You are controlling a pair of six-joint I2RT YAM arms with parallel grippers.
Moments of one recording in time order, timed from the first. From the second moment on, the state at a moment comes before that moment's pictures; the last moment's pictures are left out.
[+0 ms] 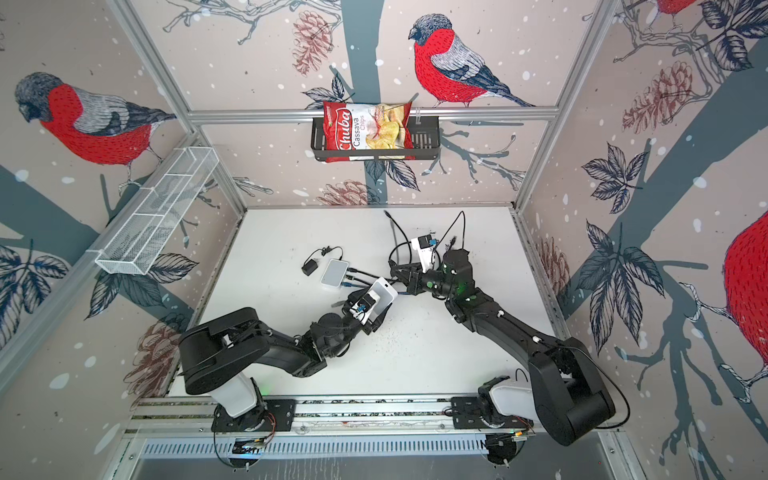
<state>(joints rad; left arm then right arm) -1.01 1.69 0.41 1.23 -0.28 0.24 0.48 1.27 0.63 0.38 -0.65 0.41</state>
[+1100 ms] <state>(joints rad) -1.01 1.65 0.44 1.12 -0.27 0.16 0.59 1.21 0.54 0.47 -0.52 0.34</state>
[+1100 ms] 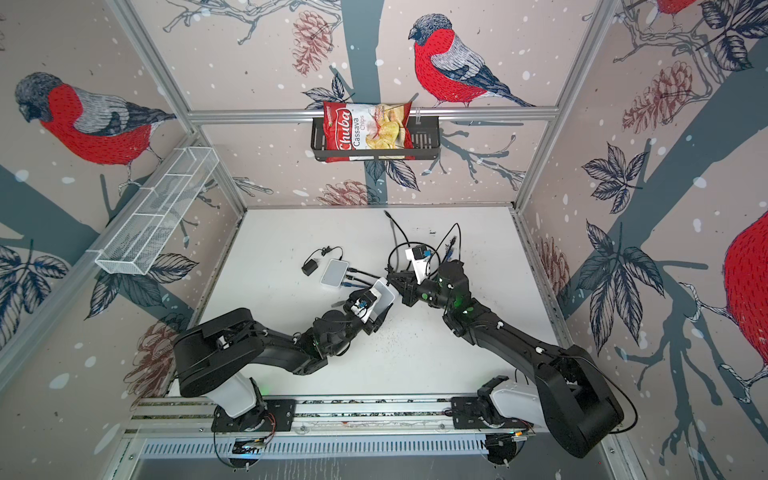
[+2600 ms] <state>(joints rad) -0.99 1.39 0.41 0.74 -0.29 -0.05 0.63 1.33 0.74 0.27 -0.45 0.34</state>
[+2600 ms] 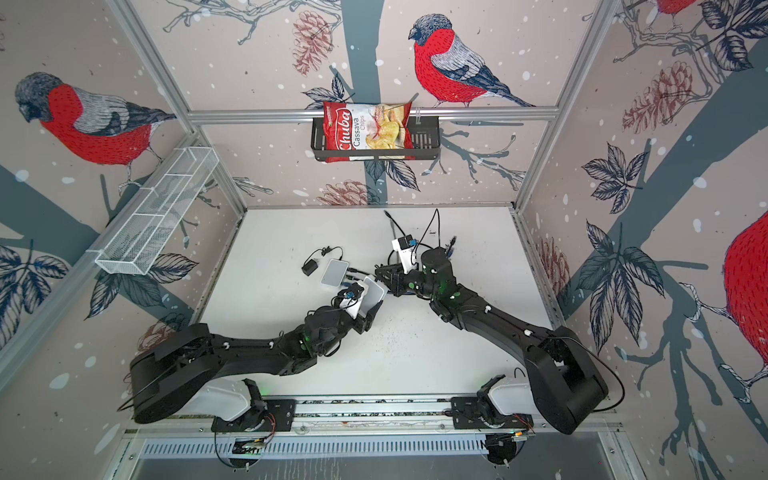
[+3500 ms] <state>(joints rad) -0.94 1.28 0.42 0.08 -0.43 -0.46 0.37 1.58 1.01 -0.03 -0.18 0.31</state>
